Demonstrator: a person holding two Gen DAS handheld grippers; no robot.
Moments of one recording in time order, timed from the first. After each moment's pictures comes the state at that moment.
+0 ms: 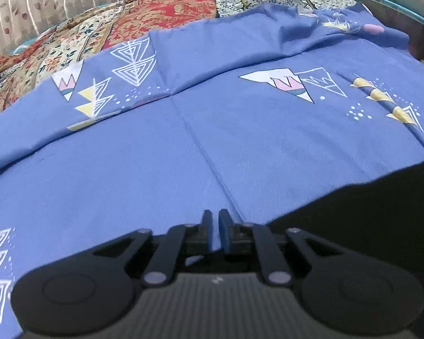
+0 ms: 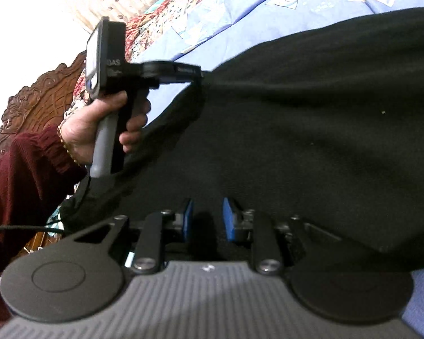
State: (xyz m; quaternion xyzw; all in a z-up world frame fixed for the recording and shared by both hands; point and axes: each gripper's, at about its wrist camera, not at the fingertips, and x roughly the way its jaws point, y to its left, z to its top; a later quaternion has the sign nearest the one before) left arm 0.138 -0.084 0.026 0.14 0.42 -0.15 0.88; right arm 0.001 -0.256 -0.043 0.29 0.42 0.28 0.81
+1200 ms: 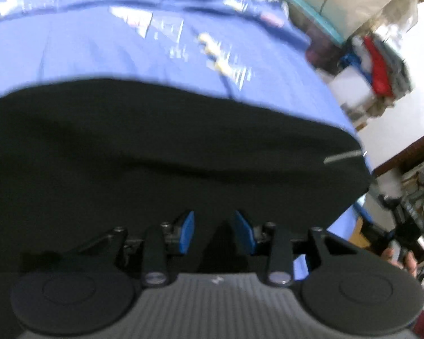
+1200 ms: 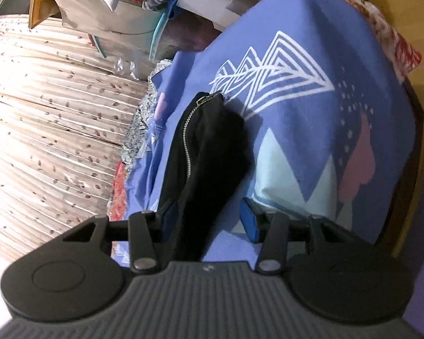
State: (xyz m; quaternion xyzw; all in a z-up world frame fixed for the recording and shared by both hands) left arm 0.022 -0.150 0.028 -0.08 0.54 -0.31 0.78; right arm -0.146 -0.569 -0.066 0.60 0.16 -0.06 0.78
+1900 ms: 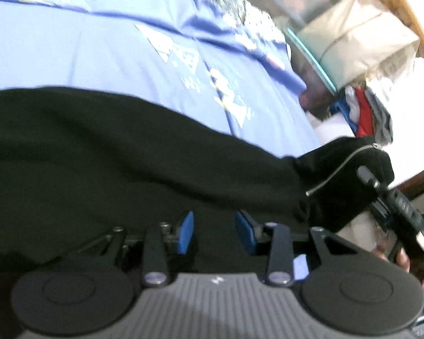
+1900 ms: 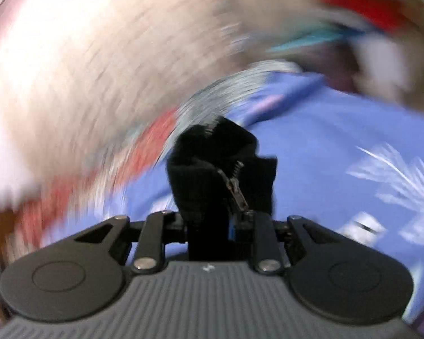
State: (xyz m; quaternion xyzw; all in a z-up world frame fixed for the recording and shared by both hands) left arm 0.016 -0.086 0.053 -0.19 0.49 -0.31 0.79; right arm -0.071 -0.450 0.070 0.25 0.18 0.06 0.95
